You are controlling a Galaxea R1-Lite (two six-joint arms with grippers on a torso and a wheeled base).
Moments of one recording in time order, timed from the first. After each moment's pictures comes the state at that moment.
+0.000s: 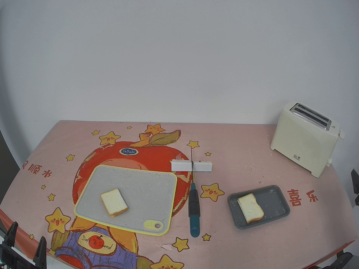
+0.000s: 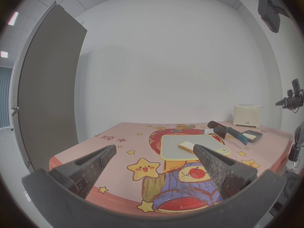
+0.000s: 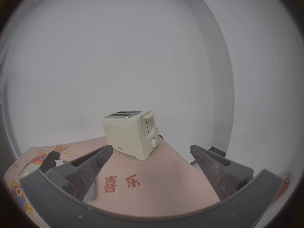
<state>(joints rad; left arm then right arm) 0.00 0.02 -0.02 0.00 0.00 0.00 0.12 0.63 -0.16 -0.27 -0.52 0.25</state>
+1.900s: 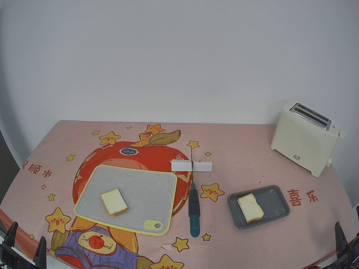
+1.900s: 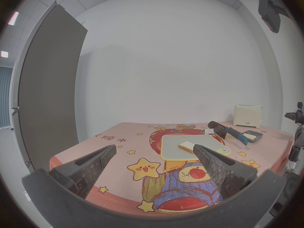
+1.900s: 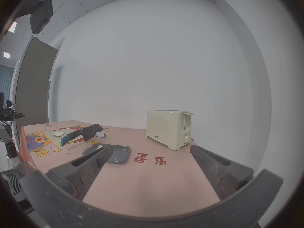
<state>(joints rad) 0.01 0.02 -0.02 0.00 0.00 0.00 0.00 0.02 -0.02 0.00 0.03 -0.03</state>
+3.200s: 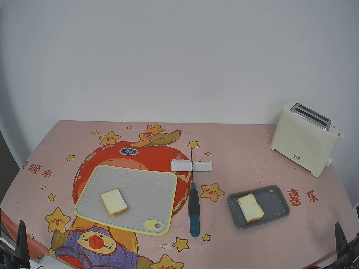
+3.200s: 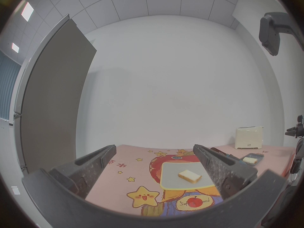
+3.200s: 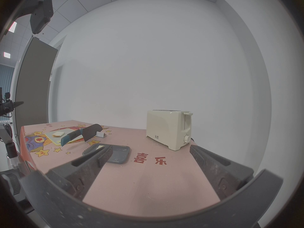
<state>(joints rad) 0.00 0.02 -0.02 -0.23 0.02 -0.04 0.00 0.02 -0.02 0.00 0.03 -0.03</state>
